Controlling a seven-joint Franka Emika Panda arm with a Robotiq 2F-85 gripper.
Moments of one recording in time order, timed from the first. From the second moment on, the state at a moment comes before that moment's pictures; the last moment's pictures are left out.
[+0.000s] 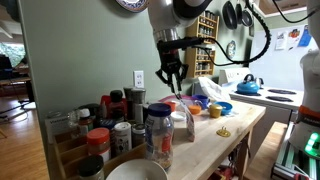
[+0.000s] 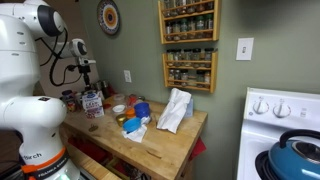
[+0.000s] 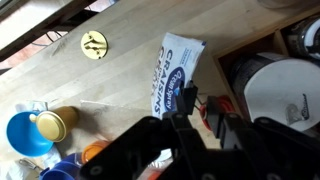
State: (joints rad) arm 0.43 0.20 0.36 -1.88 -0.12 1.86 1.28
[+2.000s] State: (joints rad) arm 0.43 0.22 0.34 -1.87 -0.11 1.87 1.30
